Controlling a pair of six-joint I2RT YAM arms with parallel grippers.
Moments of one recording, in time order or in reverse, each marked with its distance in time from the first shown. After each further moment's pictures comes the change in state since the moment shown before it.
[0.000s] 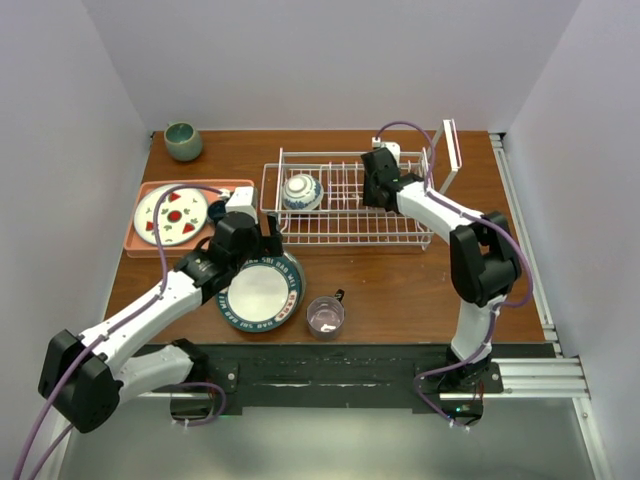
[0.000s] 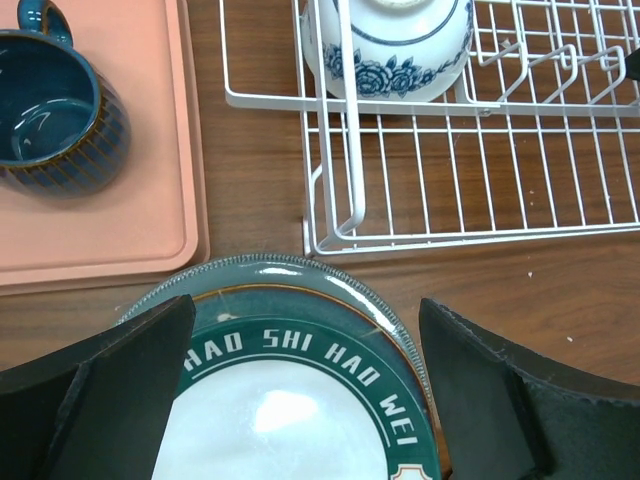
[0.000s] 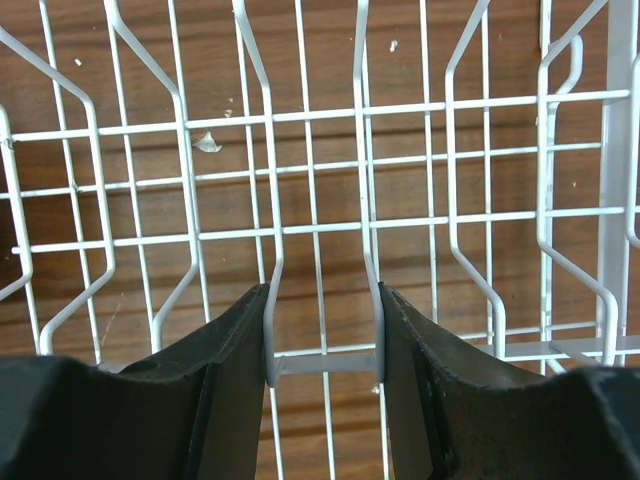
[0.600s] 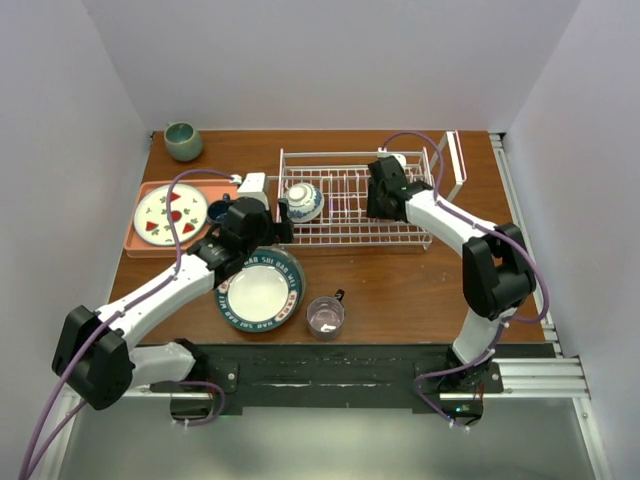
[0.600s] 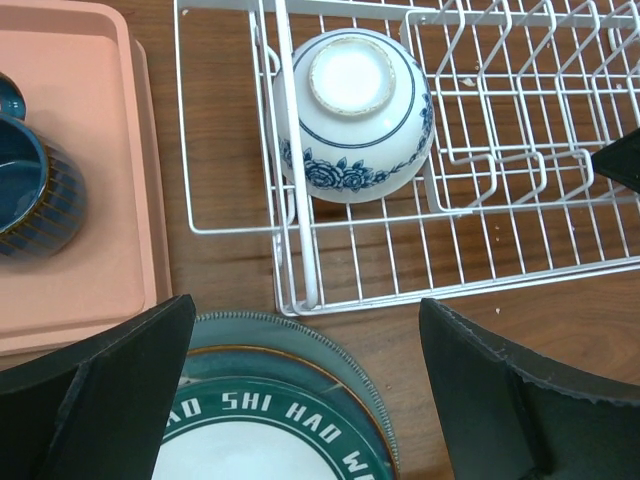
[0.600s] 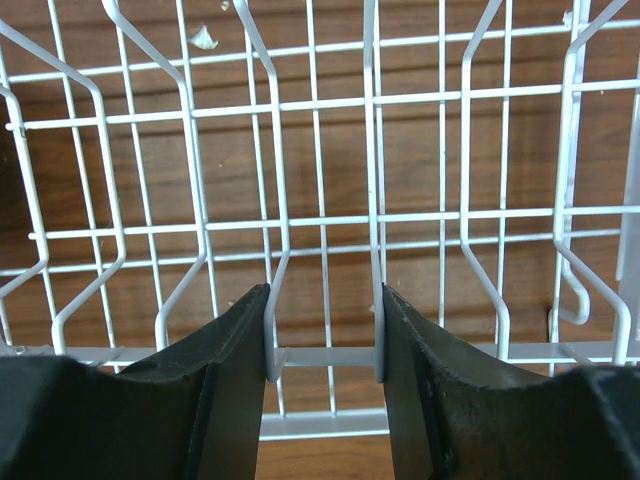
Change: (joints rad) left arm 0.000 0.145 0.103 0.078 0.024 0.016; right arm 0.002 -0.123 -0.124 -0.055 -0.087 0.040
